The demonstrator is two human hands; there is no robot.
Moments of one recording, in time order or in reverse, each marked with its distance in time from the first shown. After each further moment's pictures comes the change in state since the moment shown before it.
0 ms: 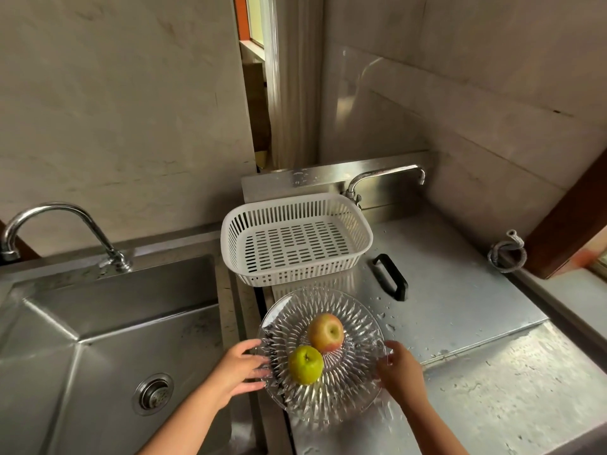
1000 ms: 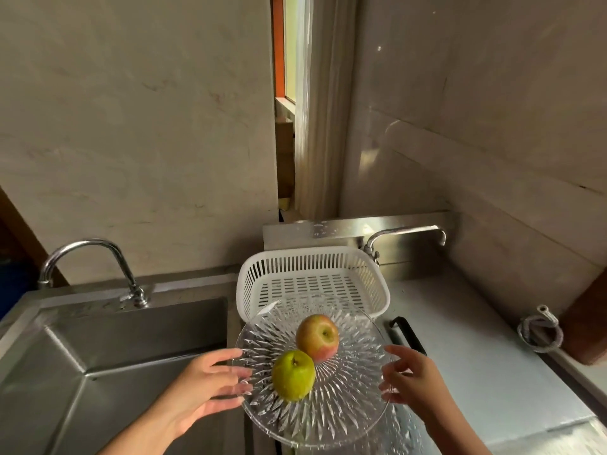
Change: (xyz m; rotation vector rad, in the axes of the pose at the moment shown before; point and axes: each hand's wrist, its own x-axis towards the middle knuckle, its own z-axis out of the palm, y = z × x) left_hand -0.060 0.074 -0.045 -0.149 0.030 0.227; right_hand 0.016 -0.097 -0.062 0.305 -0.216 -0.162
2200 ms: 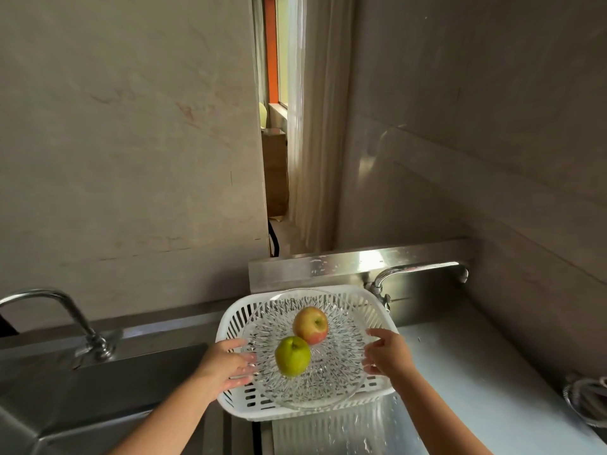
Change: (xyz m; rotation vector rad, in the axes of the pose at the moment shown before) left_hand 0.182 0.081 0.022 0.034 0.189 -0.103; right_hand 0.217 -0.038 0.036 -0.065 0.071 0.105
